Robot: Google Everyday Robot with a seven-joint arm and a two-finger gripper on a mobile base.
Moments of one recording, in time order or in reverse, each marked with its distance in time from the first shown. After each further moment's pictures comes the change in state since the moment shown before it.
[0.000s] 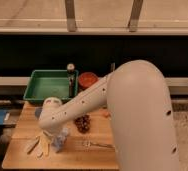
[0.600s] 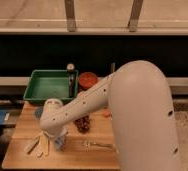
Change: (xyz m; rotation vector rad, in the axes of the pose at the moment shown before) arm 0.004 0.003 -0.001 -0.007 -0.006 -0.002
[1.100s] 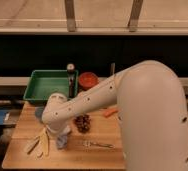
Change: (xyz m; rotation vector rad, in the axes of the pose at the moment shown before) arm 0.003 -0.019 -0.030 0.001 0.023 0.081
